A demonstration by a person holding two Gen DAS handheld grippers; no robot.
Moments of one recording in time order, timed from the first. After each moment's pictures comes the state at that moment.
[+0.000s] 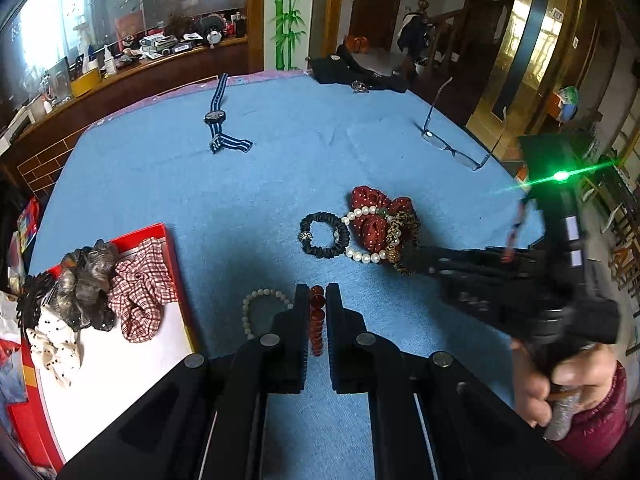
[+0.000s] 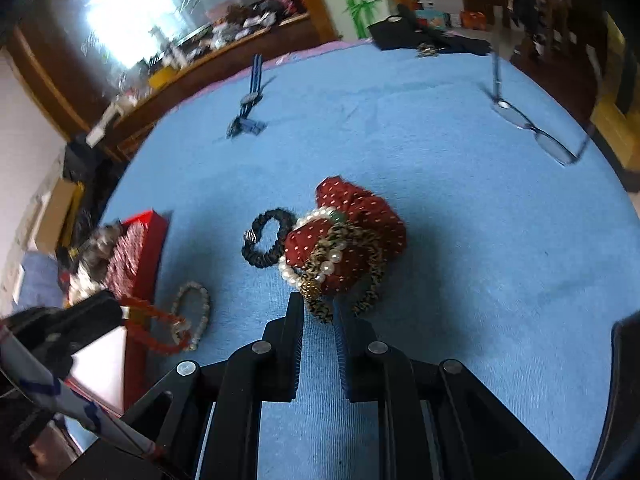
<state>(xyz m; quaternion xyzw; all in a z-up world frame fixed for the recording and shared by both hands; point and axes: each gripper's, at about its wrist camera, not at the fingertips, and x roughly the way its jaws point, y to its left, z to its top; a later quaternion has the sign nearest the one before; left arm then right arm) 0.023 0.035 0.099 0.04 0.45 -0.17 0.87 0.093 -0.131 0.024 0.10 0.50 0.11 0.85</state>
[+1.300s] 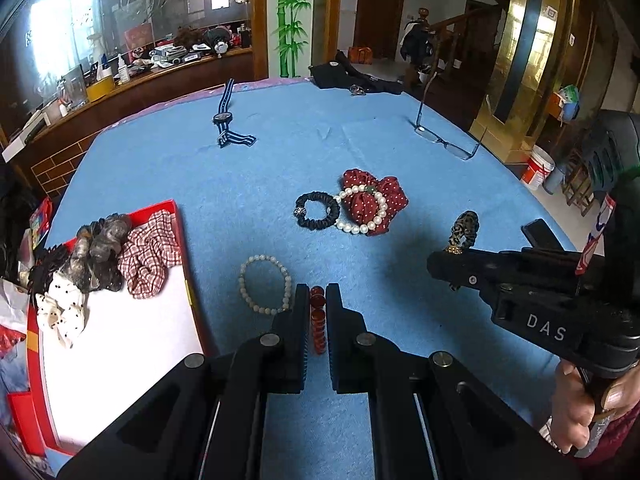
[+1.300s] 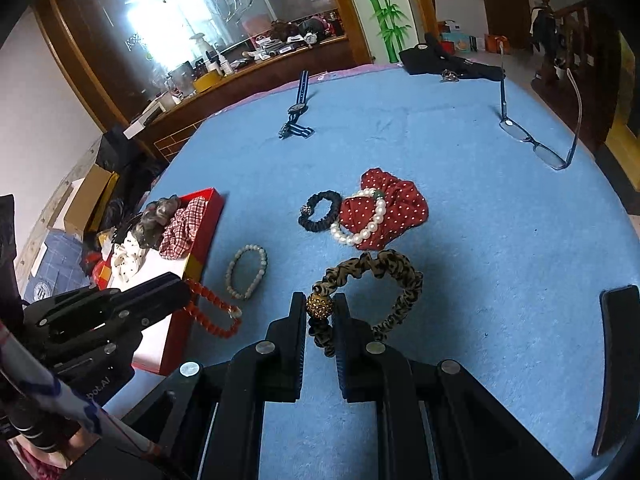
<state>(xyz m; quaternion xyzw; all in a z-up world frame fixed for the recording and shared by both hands) -0.028 0.033 0.094 0.05 0.43 -0.16 0.89 0.016 -0.127 0.060 0.11 0.45 0.15 0.87</state>
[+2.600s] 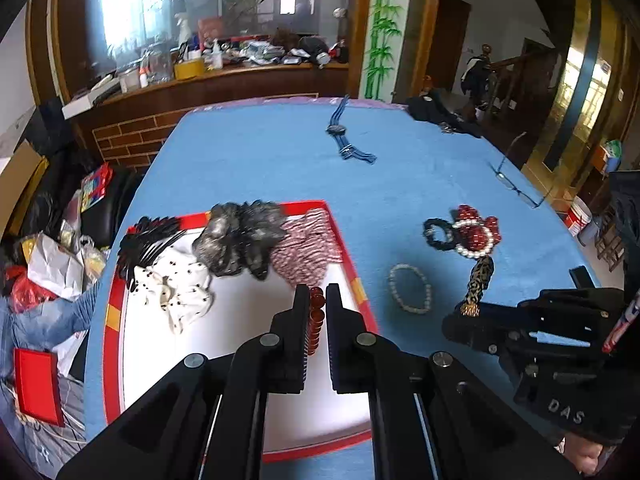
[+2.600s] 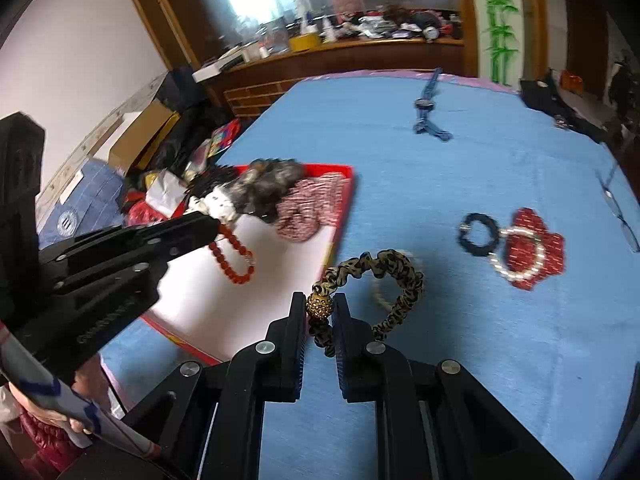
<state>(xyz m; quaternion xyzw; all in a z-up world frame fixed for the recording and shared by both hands) -0.024 0.181 0.116 -0.01 0.41 -0.06 0.91 0.022 0.024 0.083 0.02 0.46 0.27 0.84</state>
